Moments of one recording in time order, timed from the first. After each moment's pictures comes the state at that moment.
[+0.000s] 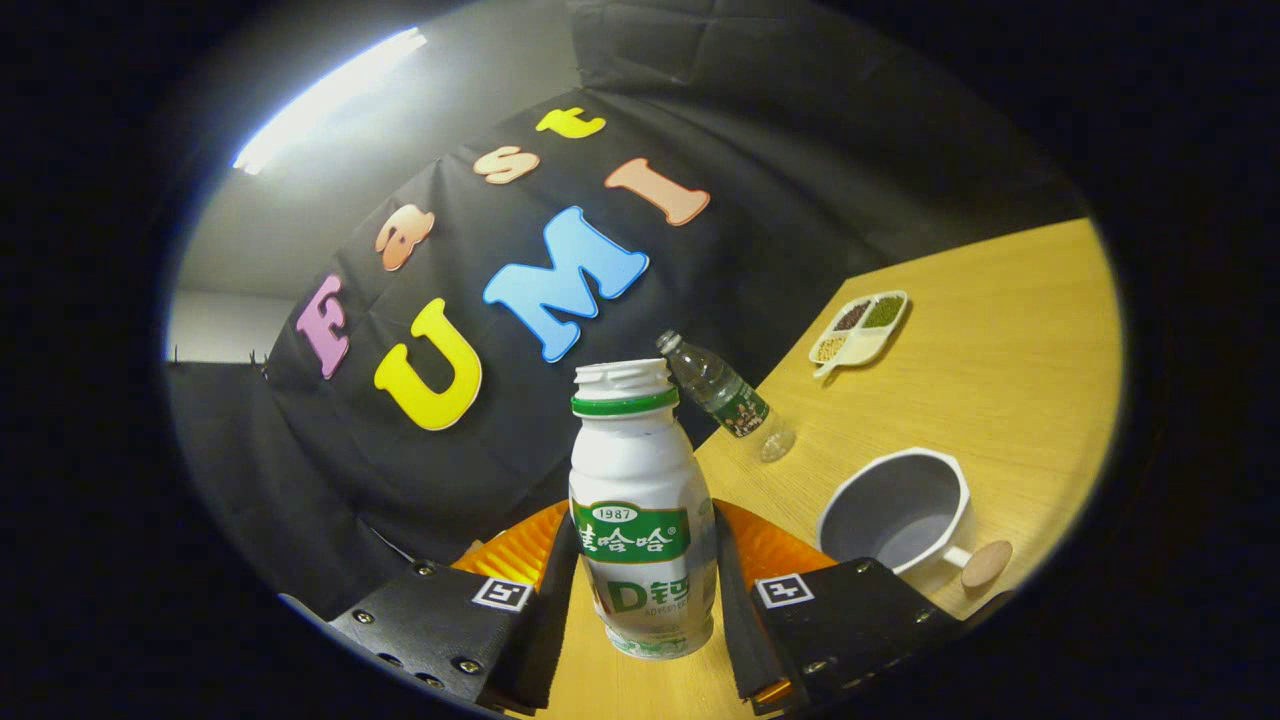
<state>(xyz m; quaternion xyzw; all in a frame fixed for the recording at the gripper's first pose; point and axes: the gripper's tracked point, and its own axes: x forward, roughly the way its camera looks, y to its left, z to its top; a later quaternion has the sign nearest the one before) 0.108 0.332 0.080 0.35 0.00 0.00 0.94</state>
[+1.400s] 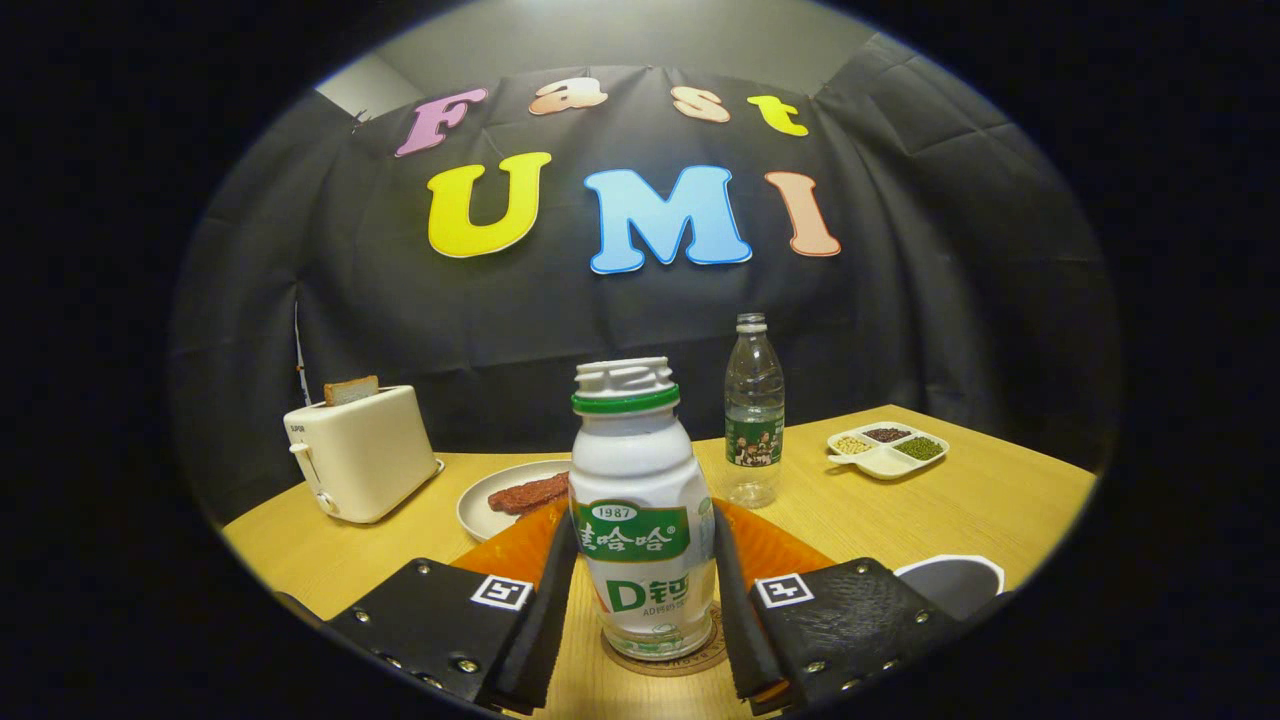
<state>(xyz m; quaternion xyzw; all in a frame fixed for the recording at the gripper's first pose) 0.165 0.351 0.024 0.04 0.04 -0.02 1.00</state>
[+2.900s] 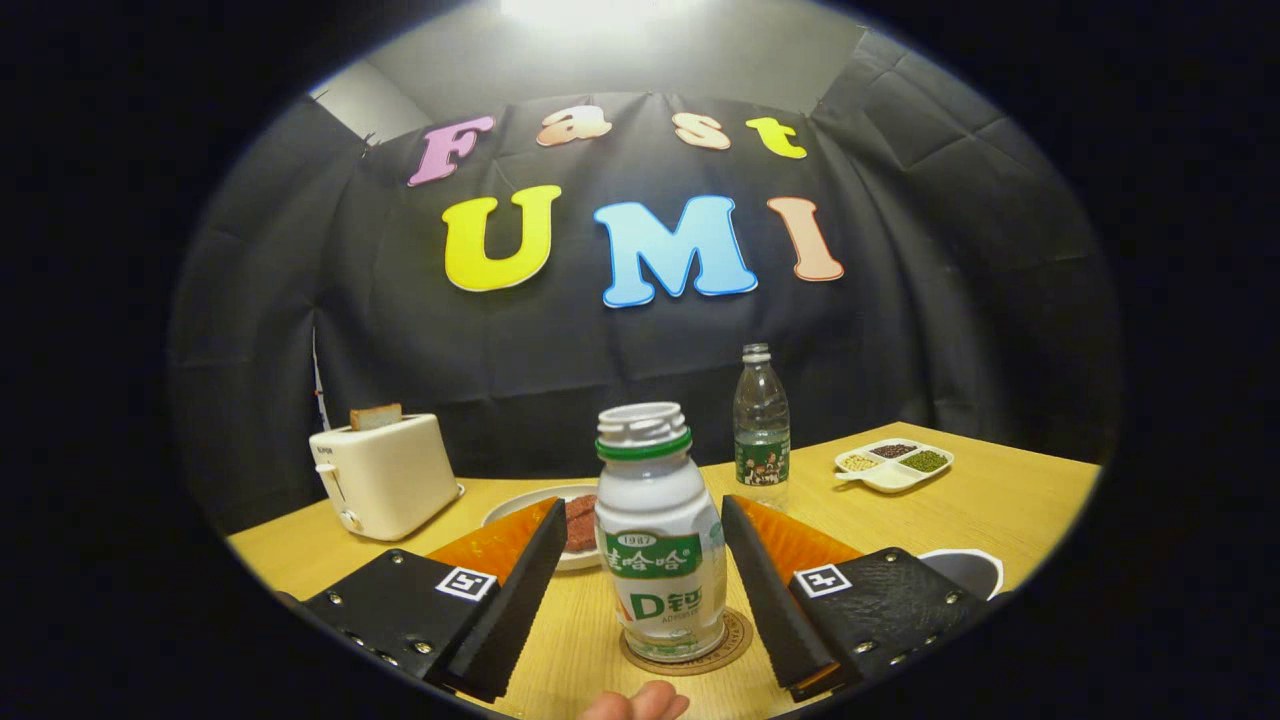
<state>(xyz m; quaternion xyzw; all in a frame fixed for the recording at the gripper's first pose) 0.141 0.360 0.061 0.07 -0.03 0.00 1.00</state>
